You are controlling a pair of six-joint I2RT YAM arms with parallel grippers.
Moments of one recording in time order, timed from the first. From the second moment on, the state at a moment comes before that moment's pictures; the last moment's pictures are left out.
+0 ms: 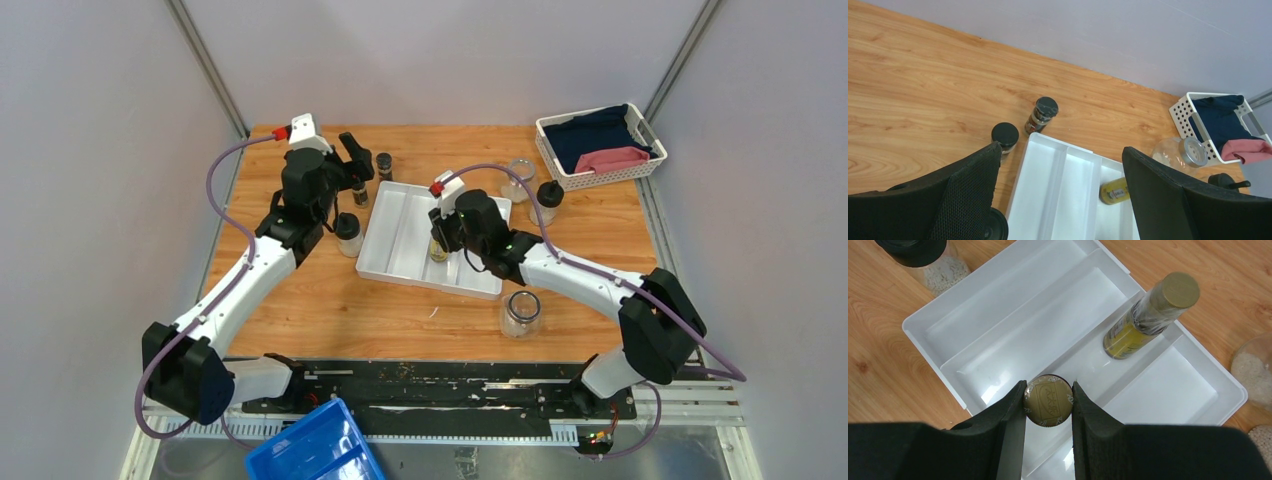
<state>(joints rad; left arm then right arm) -0.38 1.23 1.03 0.06 -0.30 -0.44 0.78 1.48 1.00 0.04 0.11 -0.01</state>
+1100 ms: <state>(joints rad) -0.38 1.28 1.00 0.10 -0.30 -0.44 0.76 1.53 0.99 0.07 0.11 0.01</state>
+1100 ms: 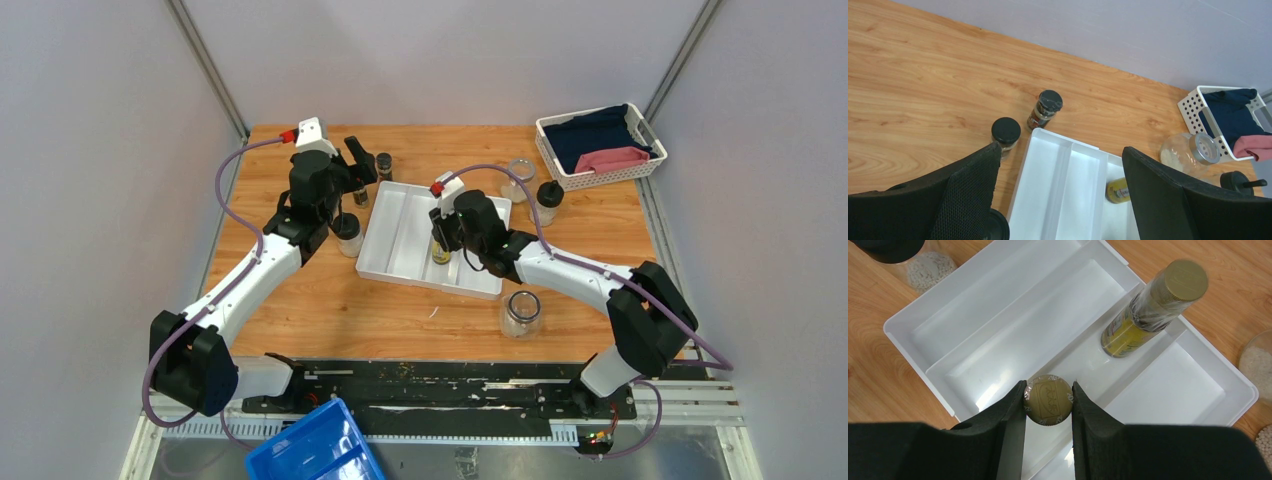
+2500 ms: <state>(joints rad) -0.38 1.28 1.00 0.11 -0.30 -0.43 0.76 1.49 1.18 -0.04 0.08 -0.03</state>
